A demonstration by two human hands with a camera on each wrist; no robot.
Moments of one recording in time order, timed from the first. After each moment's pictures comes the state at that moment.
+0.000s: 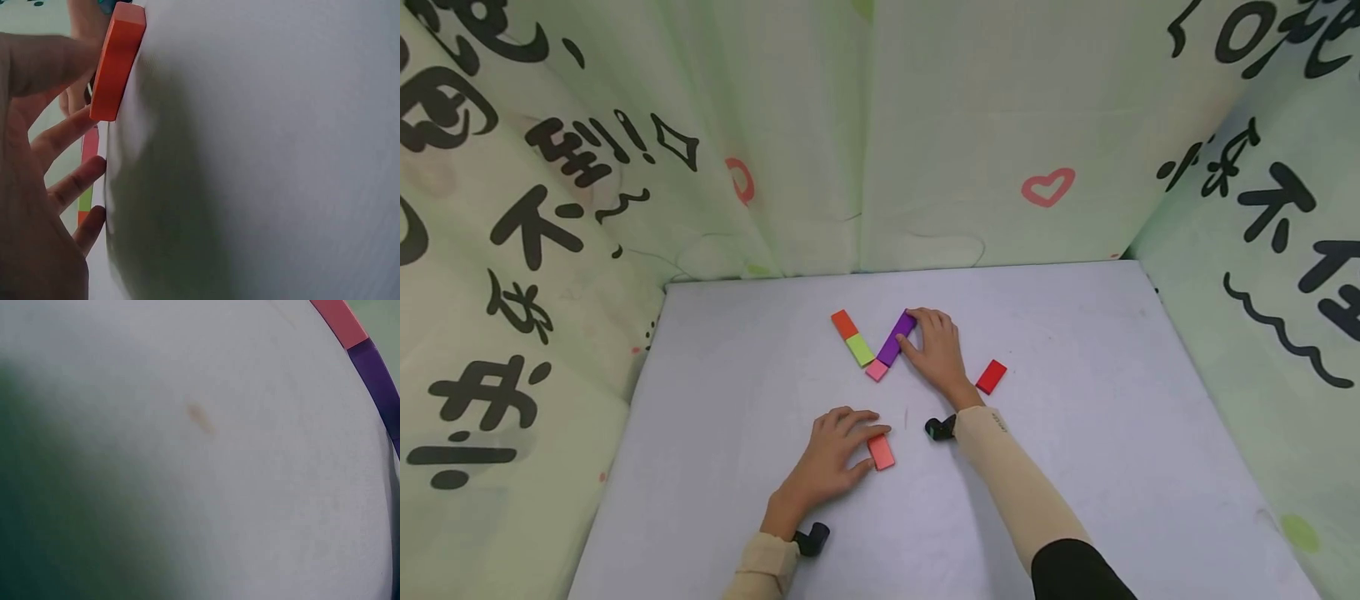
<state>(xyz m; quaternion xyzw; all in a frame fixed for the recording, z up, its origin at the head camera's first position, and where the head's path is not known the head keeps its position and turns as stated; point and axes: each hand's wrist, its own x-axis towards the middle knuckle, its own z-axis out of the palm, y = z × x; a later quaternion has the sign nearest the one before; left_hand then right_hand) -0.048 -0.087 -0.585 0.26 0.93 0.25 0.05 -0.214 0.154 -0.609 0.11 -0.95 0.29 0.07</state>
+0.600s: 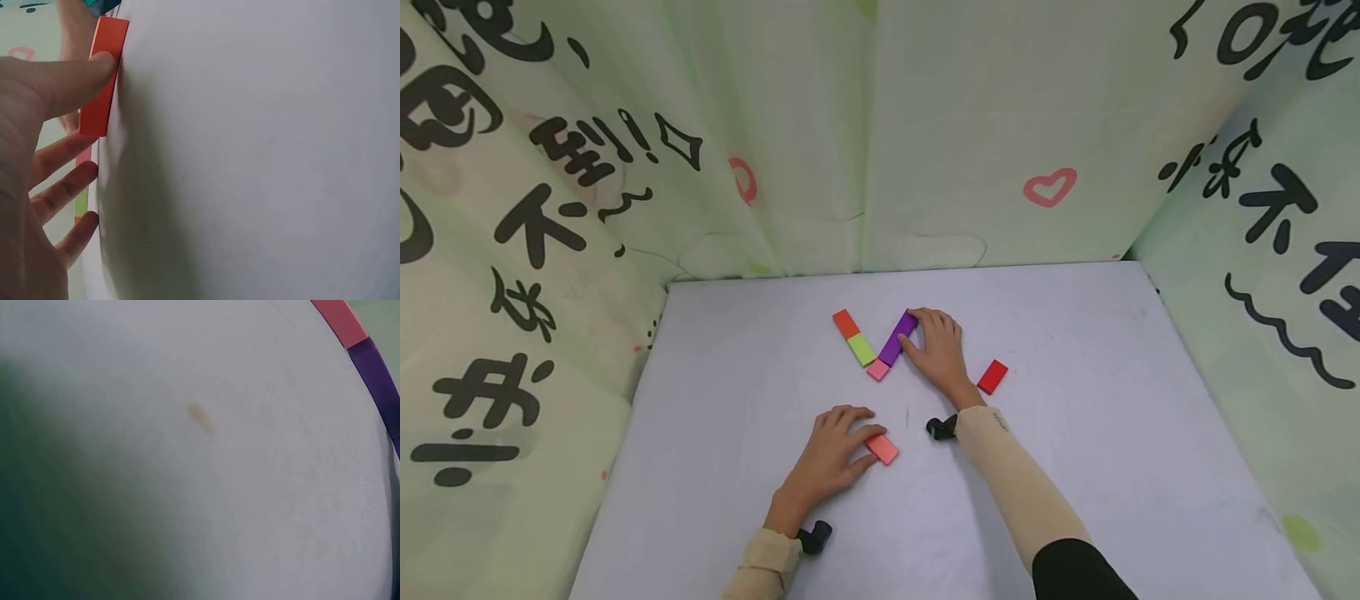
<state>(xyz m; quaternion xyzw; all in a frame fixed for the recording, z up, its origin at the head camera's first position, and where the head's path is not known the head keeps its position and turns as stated) -0.052 -0.086 -0.592 0.27 0.94 0.20 0.02 -0.213 0.153 -0.606 0.10 -0.95 0.29 0.06</state>
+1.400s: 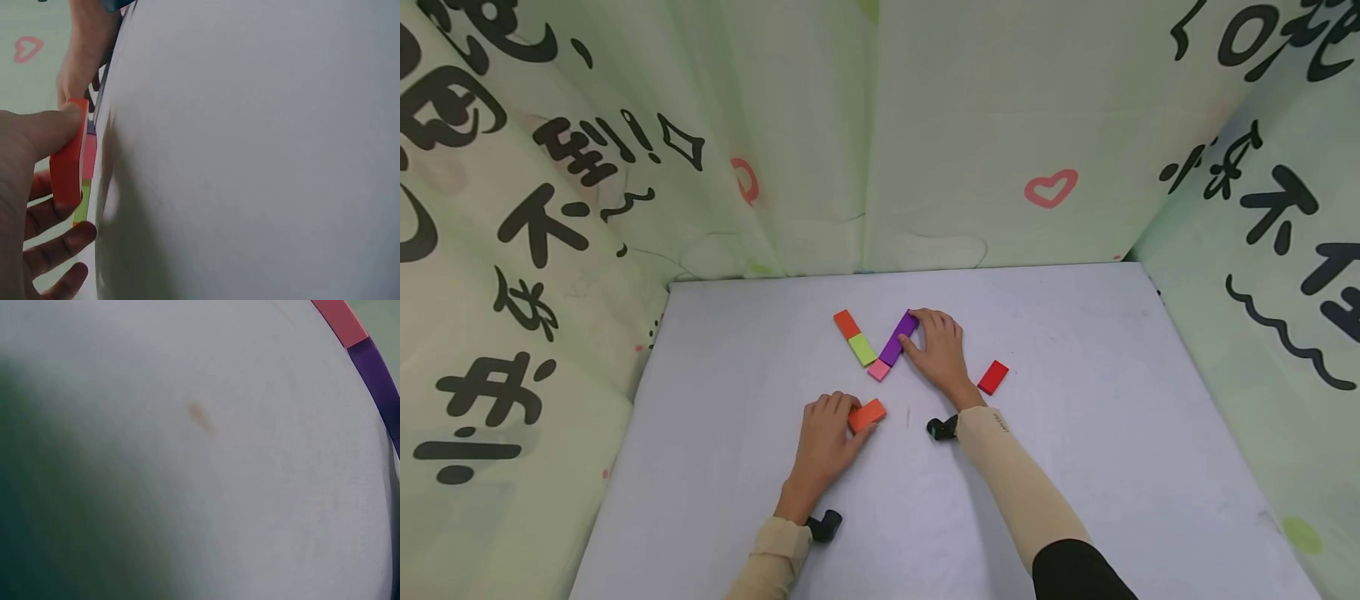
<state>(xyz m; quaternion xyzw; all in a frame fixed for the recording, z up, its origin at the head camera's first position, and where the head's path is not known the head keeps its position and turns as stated) -0.066 -0.076 -0.591 0.14 0.96 0.21 -0.10 -0.212 0.152 -0.605 0.10 -0.95 0.29 0.06</state>
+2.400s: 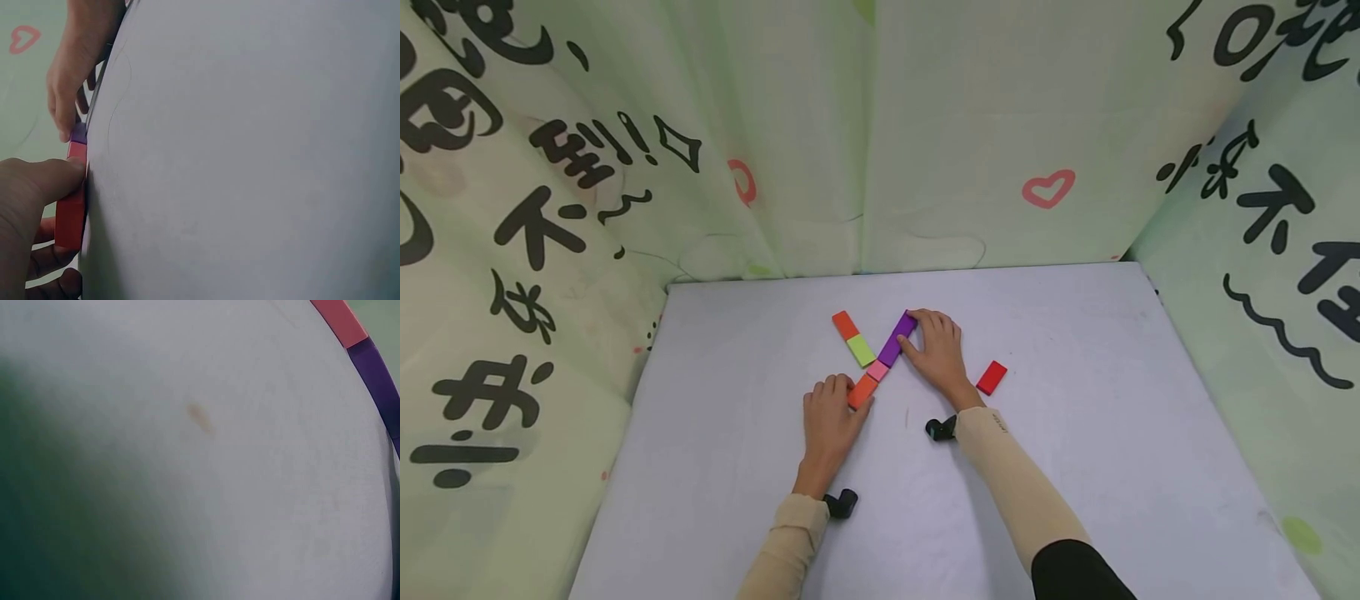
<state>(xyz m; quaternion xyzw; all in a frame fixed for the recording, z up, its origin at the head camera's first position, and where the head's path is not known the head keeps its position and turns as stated) -0.096 -0.054 -0.594 0.01 0.97 0.20 -0.10 -0.212 0.153 -0.608 0.11 -0.95 0.29 0.07</state>
